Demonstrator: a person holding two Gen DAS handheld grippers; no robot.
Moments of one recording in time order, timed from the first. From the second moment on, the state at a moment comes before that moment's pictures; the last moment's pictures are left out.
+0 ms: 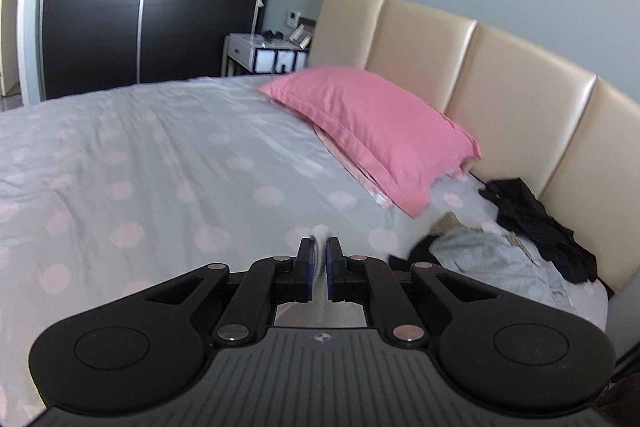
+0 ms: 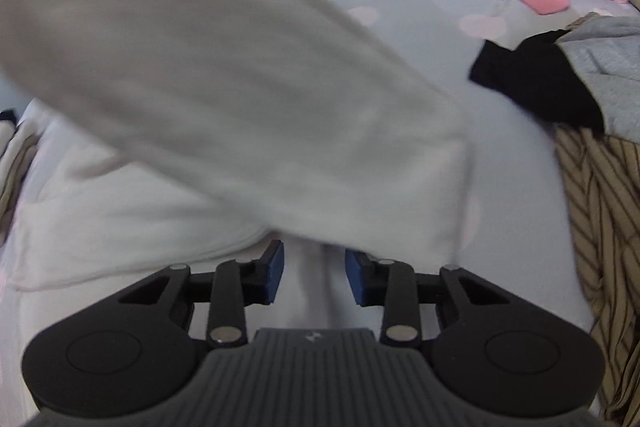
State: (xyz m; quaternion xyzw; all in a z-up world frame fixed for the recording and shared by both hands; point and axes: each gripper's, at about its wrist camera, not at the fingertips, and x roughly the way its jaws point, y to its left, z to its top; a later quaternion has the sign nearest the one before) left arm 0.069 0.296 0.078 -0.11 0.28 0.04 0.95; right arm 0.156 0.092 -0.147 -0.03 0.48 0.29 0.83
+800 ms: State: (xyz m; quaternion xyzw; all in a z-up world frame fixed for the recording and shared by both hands) left arm -0.063 0.481 -0.013 -0.17 0.35 0.26 0.88; right arm 0.144 0.139 -0.153 -0.09 0.47 0.32 0.82
